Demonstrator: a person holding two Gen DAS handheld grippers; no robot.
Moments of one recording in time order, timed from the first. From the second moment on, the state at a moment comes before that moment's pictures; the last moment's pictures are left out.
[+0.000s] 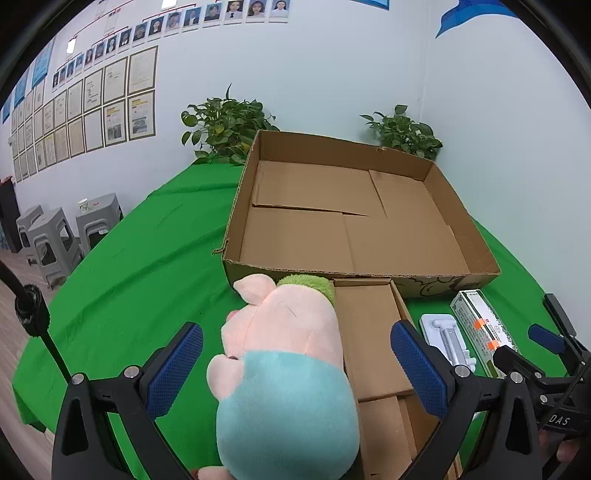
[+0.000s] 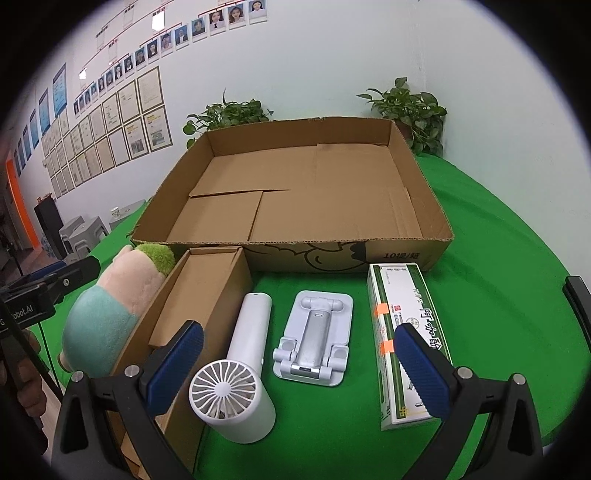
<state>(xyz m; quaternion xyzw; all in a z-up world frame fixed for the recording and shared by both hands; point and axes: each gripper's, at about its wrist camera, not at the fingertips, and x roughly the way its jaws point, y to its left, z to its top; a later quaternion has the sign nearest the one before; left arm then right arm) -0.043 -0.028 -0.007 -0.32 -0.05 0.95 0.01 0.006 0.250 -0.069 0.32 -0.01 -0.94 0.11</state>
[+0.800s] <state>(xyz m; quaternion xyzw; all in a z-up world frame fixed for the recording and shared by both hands) -0.032 -0.029 -0.004 -0.32 -0.04 0.95 0.02 0.014 0.260 -0.074 0.33 -0.02 -0.94 0.10</state>
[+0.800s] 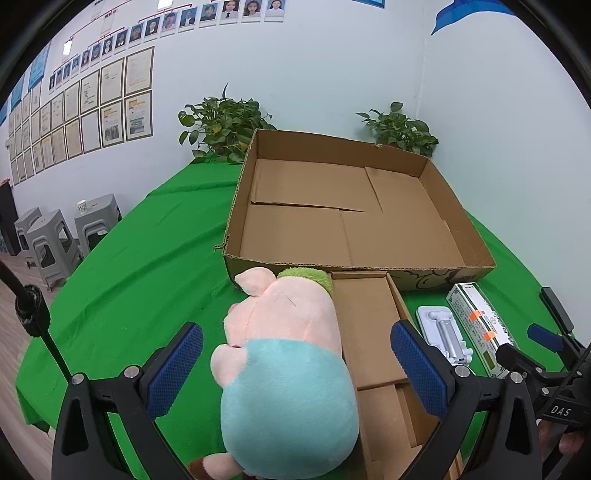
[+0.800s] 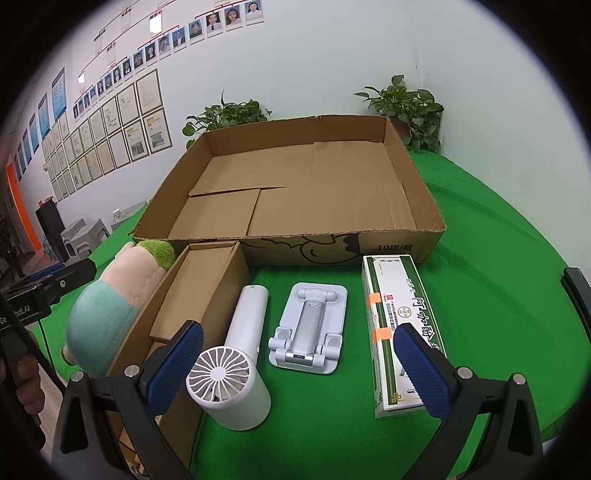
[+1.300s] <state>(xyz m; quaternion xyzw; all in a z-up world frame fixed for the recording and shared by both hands) -0.042 -0.050 -0.045 -0.40 -0.06 0.91 0.07 0.016 0.241 -0.055 0.30 0.01 -0.93 0.20</state>
